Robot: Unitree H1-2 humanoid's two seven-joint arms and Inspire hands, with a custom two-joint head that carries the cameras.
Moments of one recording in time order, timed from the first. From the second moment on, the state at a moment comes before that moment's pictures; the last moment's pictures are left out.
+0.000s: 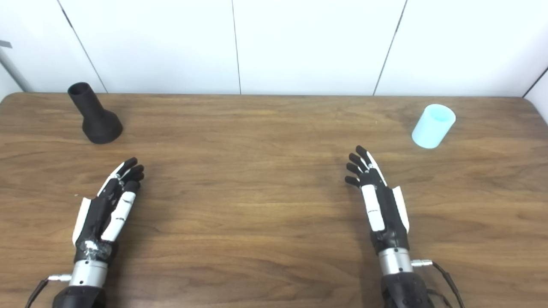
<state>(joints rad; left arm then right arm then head) 0.15 0.13 0.06 -0.19 0.04 -0.06 -0.01 0.12 -0.05 -0.04 -0.13 -0.06 -0.10 0.00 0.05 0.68</state>
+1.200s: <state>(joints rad) 0.15 0.10 -0.07 -0.21 0.19 -0.05 0.11 0.13 -0.14 -0.08 -0.12 0.09 -0.10 0.08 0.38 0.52</state>
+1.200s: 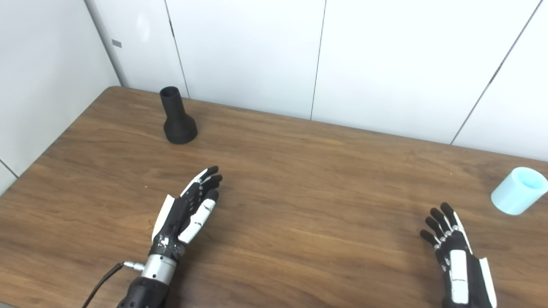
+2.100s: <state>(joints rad) 0.16 0.09 -0.03 -0.22 0.20 -0.06 0.18 0.12 -0.15 -0.08 -0.09 0.00 -0.14 0.06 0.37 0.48</state>
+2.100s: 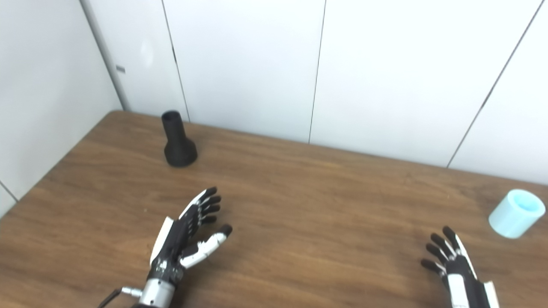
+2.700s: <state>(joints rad) -0.07 0.22 0.21 -0.18 0.24 0.07 0.22 0.12 -0.16 -0.10 -0.08 0.02 -0.16 0.06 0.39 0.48</state>
